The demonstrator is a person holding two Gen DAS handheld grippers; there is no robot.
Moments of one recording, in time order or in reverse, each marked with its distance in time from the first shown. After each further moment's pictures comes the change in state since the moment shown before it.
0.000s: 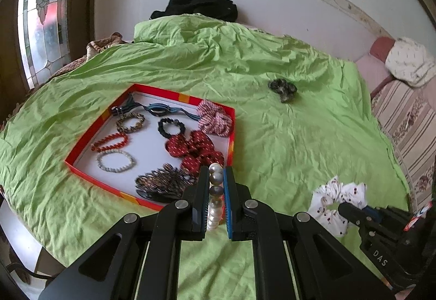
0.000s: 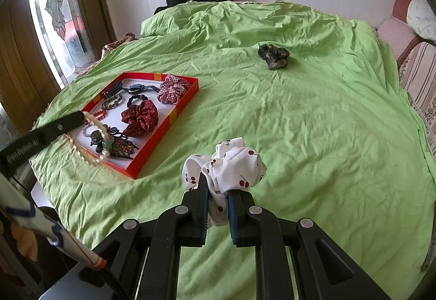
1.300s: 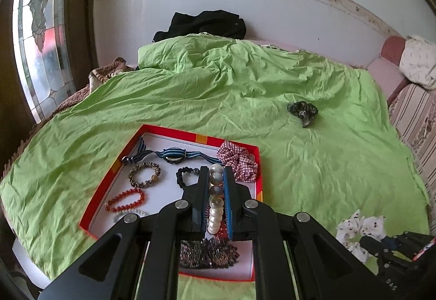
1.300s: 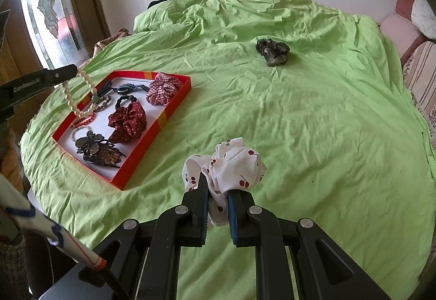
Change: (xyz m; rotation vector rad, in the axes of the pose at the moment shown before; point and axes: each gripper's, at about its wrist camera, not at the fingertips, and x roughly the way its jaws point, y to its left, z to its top) left arm 0.043 0.014 0.067 0.090 -0.062 0.076; right arm 0.028 -0.010 0.018 0.008 0.031 -0.015
